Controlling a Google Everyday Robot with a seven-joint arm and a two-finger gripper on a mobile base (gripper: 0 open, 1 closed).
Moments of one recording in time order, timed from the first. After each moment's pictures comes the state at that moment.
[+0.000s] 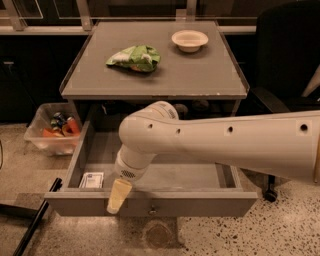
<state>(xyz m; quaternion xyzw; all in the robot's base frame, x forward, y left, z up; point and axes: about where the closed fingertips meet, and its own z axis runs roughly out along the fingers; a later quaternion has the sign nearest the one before) 0.472 0.095 0.673 -0.60 0.77 0.12 0.15</state>
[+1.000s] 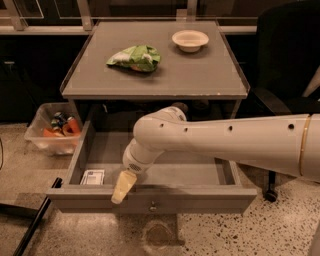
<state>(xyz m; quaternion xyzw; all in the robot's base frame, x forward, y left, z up) 0.521 0.087 0.642 -0.58 0.78 0.13 0.20</state>
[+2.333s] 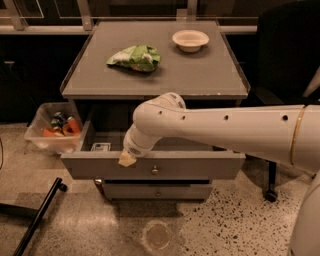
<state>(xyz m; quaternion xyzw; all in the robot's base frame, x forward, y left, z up) 0.571 0.090 0.664 -0.58 0.77 0.10 0.23</state>
